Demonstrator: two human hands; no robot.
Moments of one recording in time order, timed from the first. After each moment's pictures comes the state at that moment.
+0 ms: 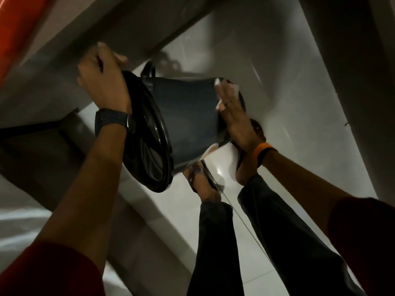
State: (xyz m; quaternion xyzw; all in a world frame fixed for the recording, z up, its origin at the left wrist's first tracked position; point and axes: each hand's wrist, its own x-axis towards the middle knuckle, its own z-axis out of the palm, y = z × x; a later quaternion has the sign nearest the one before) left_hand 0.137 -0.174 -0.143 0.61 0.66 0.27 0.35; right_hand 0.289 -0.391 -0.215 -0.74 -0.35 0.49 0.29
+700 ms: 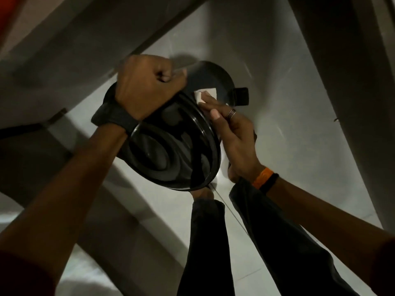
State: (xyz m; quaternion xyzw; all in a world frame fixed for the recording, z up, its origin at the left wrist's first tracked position) left_hand 0.182 -0.209 -0.133 0.87 0.32 0.03 0.37; right_hand 0.264 -0.417 -0.154 -0.66 -0.20 0.50 0.52
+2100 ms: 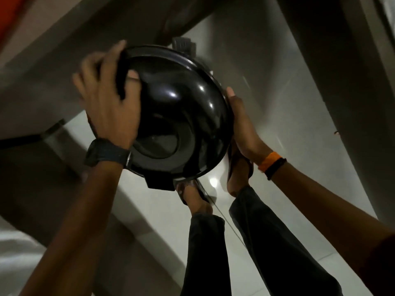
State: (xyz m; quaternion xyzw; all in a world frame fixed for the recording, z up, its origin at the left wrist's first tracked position) left_hand 0.152 -0.219 -0.142 0.80 0.53 0.17 0.24; right_hand 0.316 -0.380 -0.165 -0.65 -0.10 0.59 0.46
